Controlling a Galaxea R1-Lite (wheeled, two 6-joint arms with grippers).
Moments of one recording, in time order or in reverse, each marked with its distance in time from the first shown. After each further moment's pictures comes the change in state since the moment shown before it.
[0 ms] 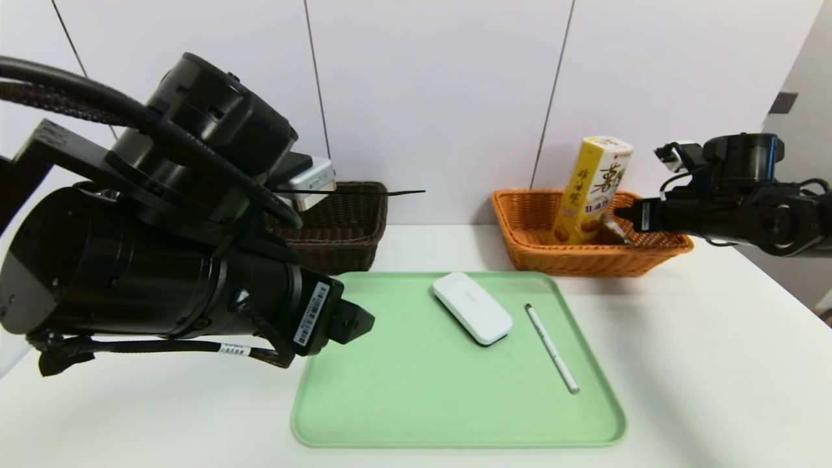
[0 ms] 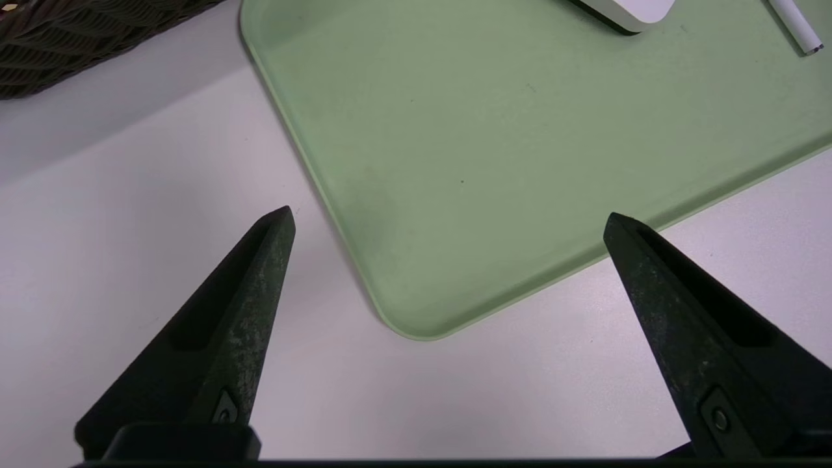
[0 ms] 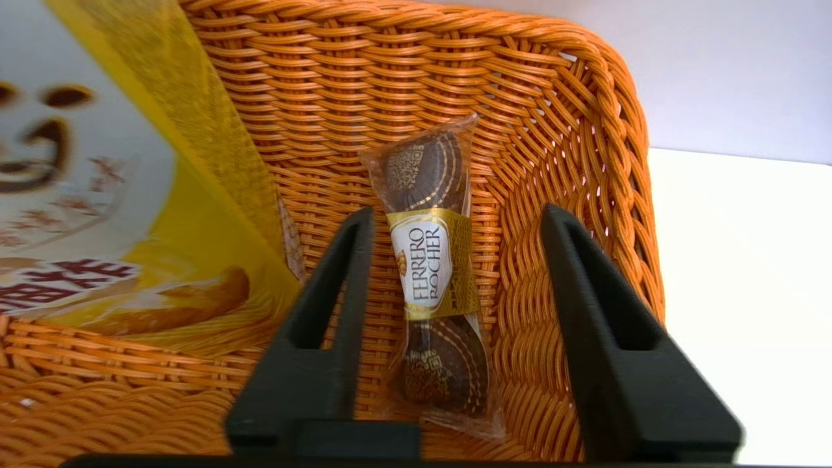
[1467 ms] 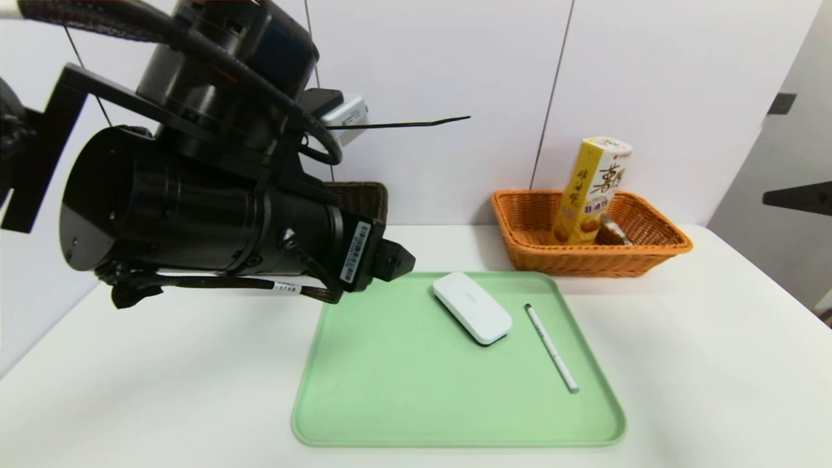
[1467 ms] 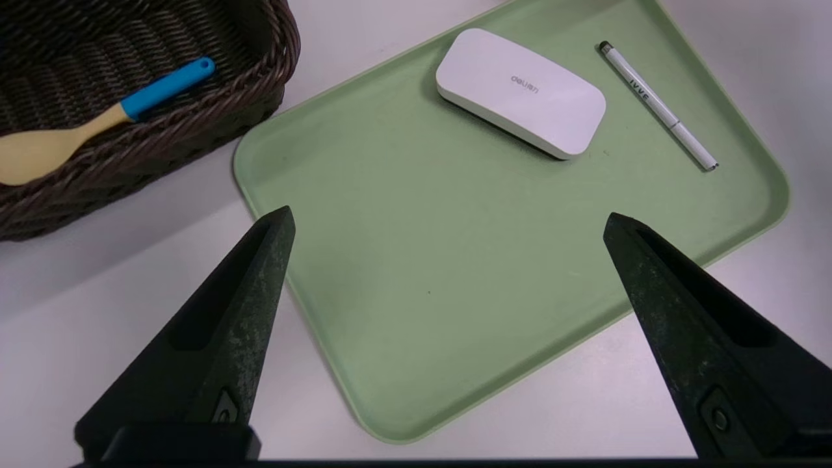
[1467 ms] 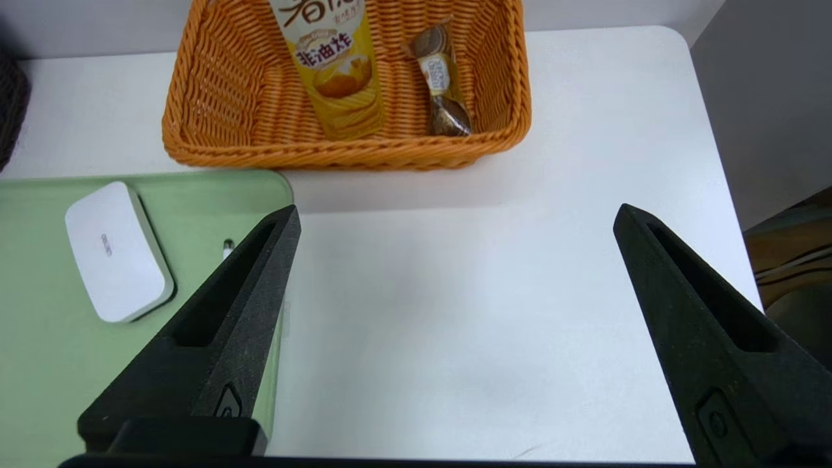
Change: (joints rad) left arm -0.005 0.064 -0.120 -0.130 -0.010 0.075; right arm -0.073 -0.743 0.091 0.685 0.033 0.096
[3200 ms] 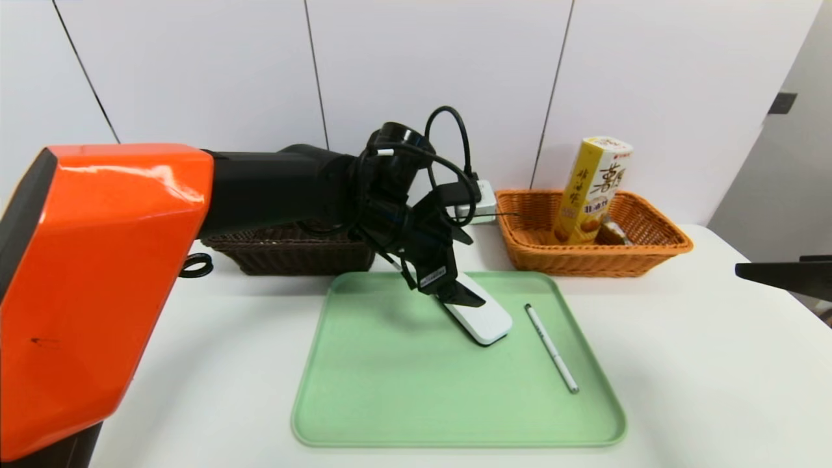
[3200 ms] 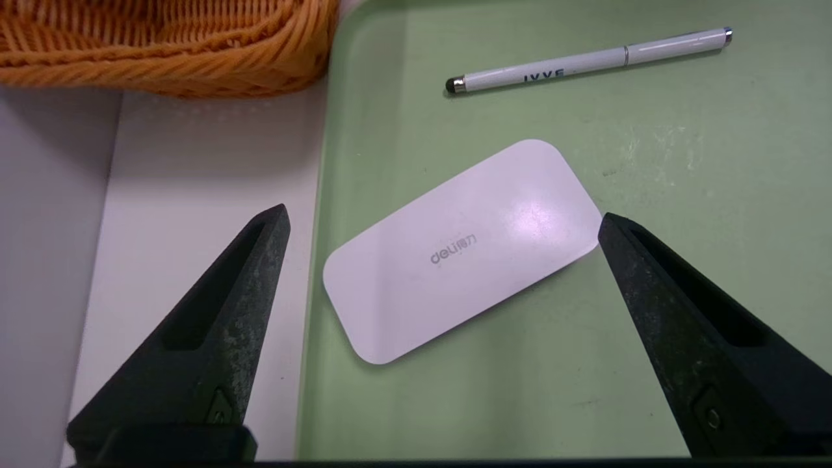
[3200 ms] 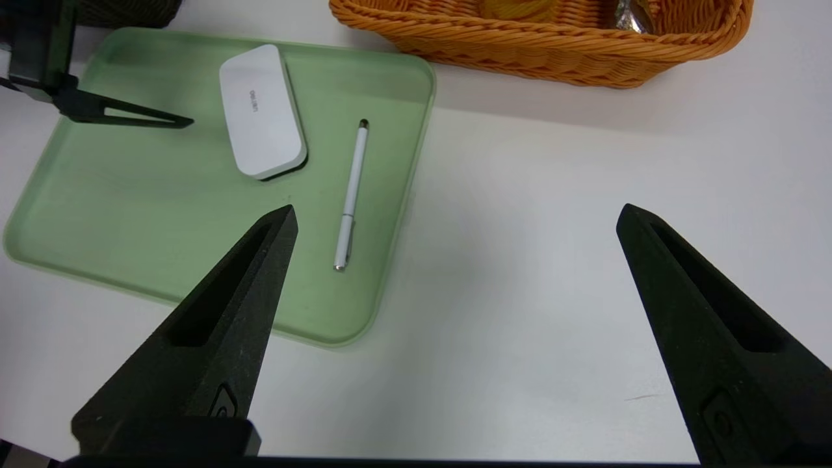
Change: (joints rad) left arm 0.182 0.618 -0.484 -0.018 -0.752 0.976; right arm 0.145 -0.143 0.165 0.054 0.143 -0.006
